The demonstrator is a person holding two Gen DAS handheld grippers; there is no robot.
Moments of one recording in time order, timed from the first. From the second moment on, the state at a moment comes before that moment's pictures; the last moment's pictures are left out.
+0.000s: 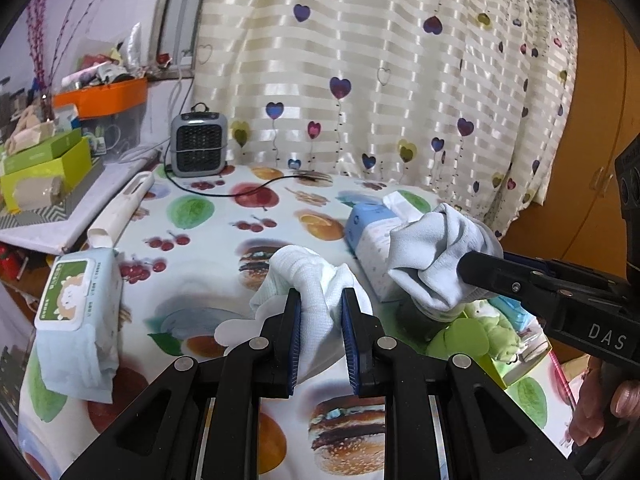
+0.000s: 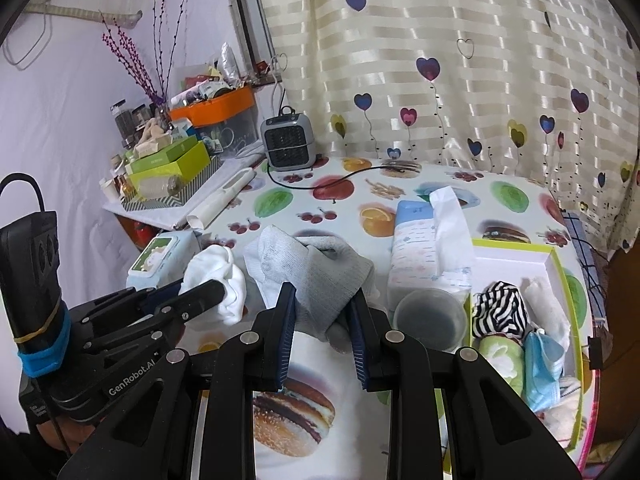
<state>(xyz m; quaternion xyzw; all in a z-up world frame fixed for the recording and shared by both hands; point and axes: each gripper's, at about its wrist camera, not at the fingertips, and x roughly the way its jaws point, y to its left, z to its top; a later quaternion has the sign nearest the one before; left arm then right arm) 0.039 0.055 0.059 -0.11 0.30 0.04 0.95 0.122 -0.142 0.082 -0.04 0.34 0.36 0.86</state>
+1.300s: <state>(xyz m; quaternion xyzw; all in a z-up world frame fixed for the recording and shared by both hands) 0.104 -0.037 0.070 -0.06 0.31 -0.04 0.95 0.164 -0.246 0.085 0.05 0.33 0.30 0.89</state>
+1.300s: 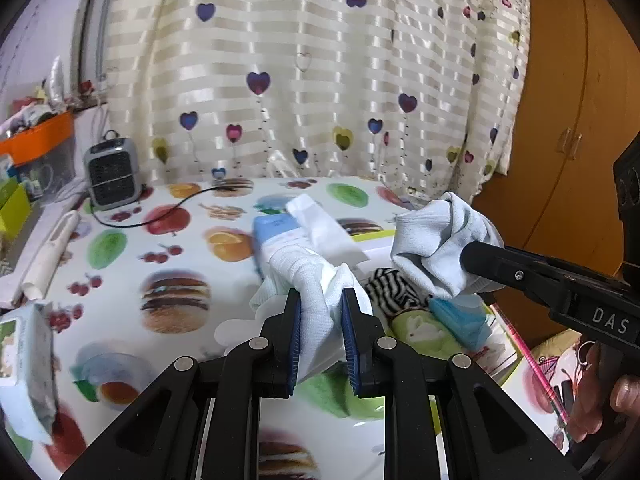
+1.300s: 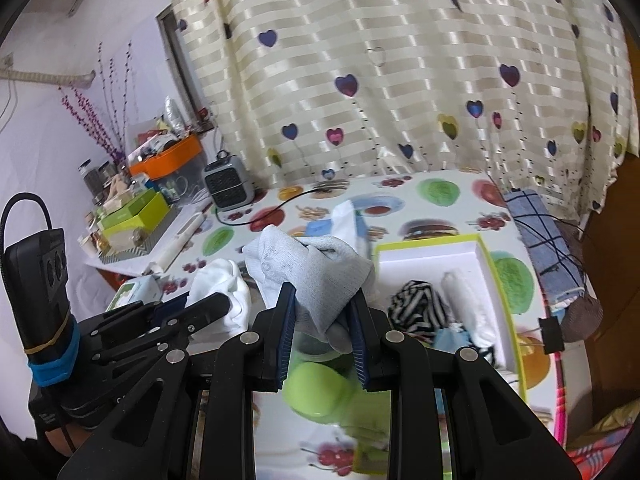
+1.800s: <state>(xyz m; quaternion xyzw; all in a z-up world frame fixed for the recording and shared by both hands) 0.156 -0.086 0.060 -0.05 0.33 -0.09 0.94 0.215 -0.309 0.060 0.09 0.35 0.23 0.90</state>
